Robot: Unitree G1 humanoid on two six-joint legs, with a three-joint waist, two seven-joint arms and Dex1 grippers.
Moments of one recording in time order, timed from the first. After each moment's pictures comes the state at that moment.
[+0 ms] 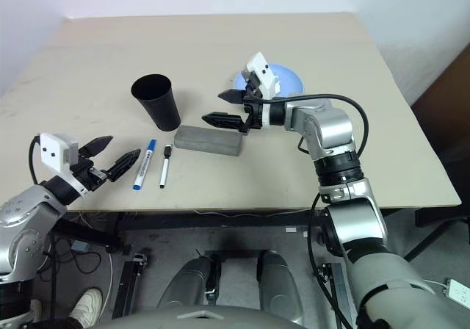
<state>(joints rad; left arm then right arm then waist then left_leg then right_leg) 0.02 0.63 0.35 -0.26 -0.52 0.45 -0.53 -0.91 -0.34 0.08 0.27 0.36 0.67 1.03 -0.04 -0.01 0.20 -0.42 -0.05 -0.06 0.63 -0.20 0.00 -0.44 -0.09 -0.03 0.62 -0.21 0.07</state>
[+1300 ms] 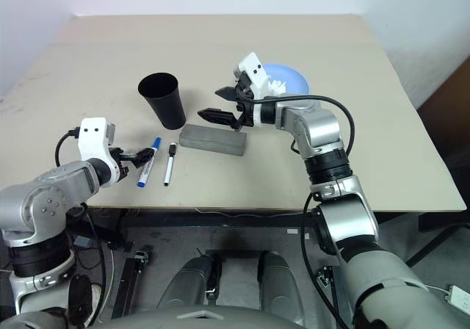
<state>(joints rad) -0.39 0.43 0.37 -0.43 -0.52 1.44 -0.03 -0.95 -0.28 0.09 0.35 0.33 0.62 0.94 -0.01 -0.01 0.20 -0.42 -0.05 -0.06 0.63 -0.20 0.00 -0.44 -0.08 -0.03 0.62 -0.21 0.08</state>
